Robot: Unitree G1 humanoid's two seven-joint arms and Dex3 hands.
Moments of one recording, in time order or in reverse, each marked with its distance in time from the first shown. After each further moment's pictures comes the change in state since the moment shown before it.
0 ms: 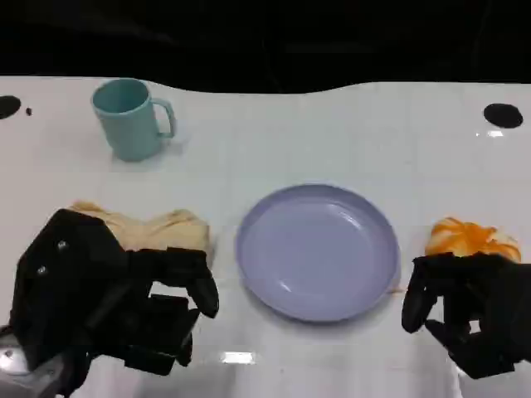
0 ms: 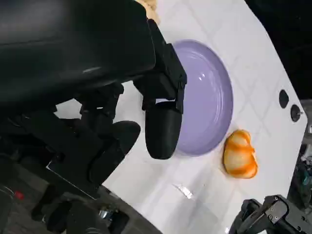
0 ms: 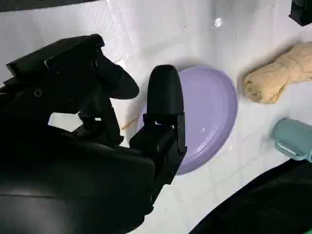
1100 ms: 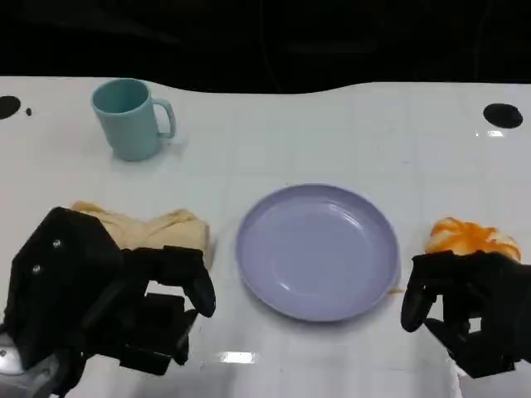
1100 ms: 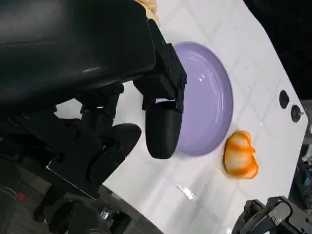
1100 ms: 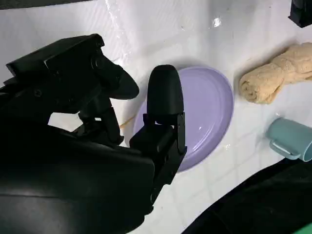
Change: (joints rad) left arm 0.009 0.004 0.017 -0.015 0.000 0.007 -0.004; right arm 0.004 -0.003 -0.002 -0.012 0.002 -0.009 0.000
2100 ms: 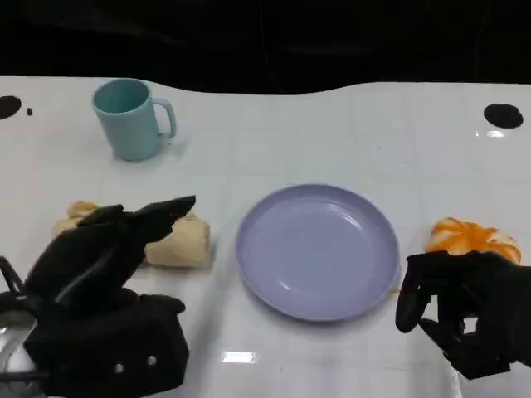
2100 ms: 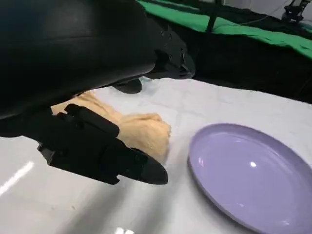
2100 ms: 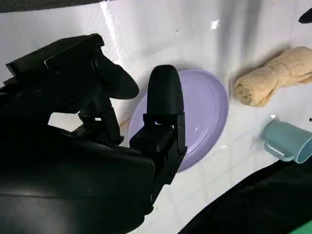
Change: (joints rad) left arm -0.018 0.086 -0.101 0.110 0.781 -0.515 0.208; right arm -0.002 0.006 0.014 -0.028 -0.006 0.023 -0.002
